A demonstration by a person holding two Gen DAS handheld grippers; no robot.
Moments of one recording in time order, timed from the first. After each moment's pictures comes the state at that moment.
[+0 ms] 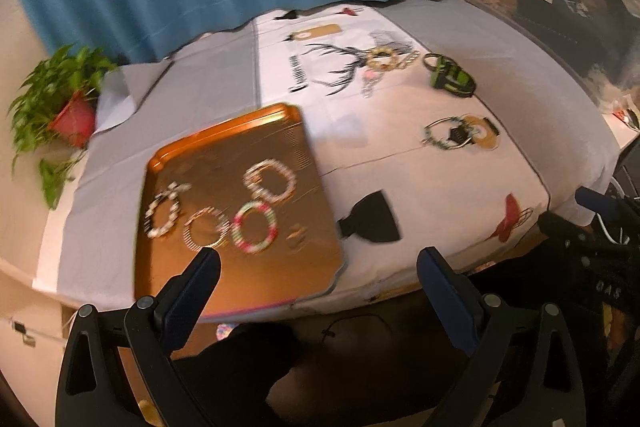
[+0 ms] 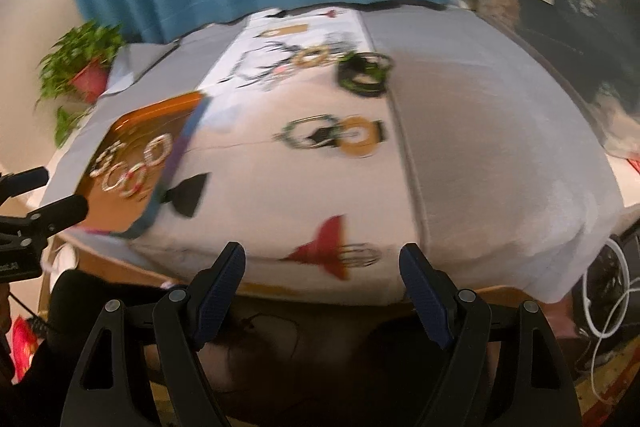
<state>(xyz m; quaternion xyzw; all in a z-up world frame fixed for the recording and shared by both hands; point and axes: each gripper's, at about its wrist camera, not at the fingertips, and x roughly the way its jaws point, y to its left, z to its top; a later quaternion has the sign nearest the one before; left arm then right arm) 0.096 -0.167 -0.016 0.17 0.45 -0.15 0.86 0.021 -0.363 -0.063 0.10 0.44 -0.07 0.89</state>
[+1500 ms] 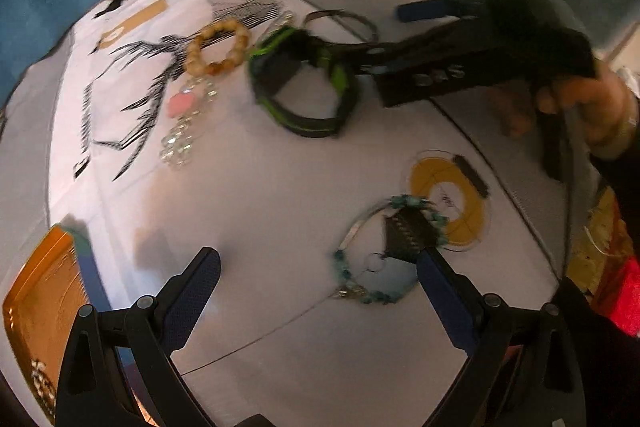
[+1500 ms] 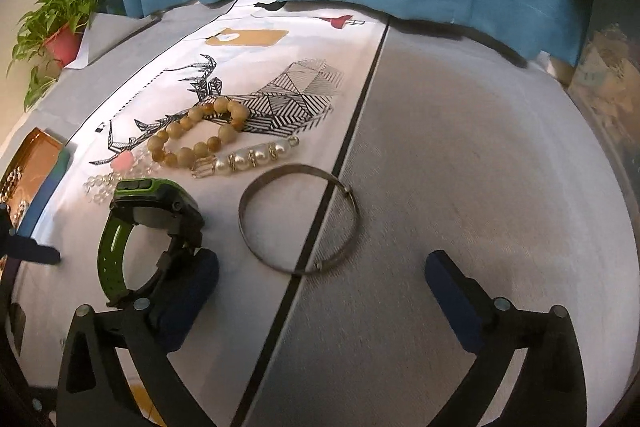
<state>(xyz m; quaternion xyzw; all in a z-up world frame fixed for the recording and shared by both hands) 0.229 -0.315 -0.111 0.20 0.53 -0.34 0.75 0.291 -0.474 -0.121 -0.04 0.45 0.04 0.89</state>
